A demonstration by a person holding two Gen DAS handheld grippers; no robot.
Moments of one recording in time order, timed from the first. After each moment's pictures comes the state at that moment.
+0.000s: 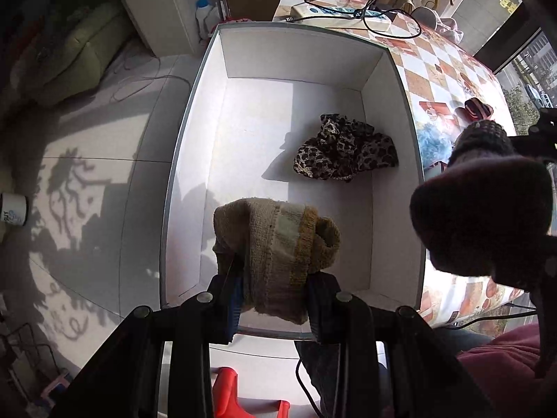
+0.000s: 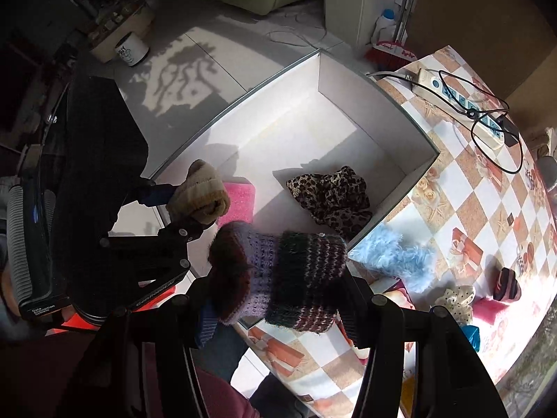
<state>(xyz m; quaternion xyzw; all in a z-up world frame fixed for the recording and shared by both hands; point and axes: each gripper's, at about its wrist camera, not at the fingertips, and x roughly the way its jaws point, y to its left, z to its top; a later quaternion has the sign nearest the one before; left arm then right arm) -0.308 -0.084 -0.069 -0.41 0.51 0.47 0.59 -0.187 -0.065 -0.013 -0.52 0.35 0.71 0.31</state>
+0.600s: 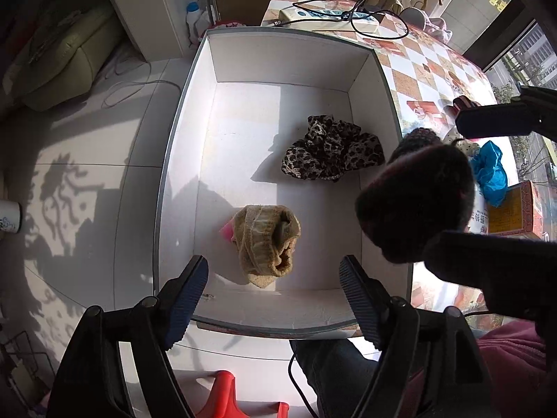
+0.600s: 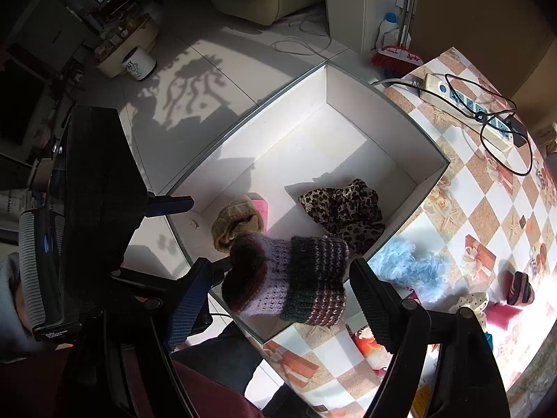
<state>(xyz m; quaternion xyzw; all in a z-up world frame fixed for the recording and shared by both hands) -0.305 -0.088 -0.062 -0.40 0.50 0.46 0.62 -0.186 -0.058 -0.010 -0.48 0.38 0.73 0.31</state>
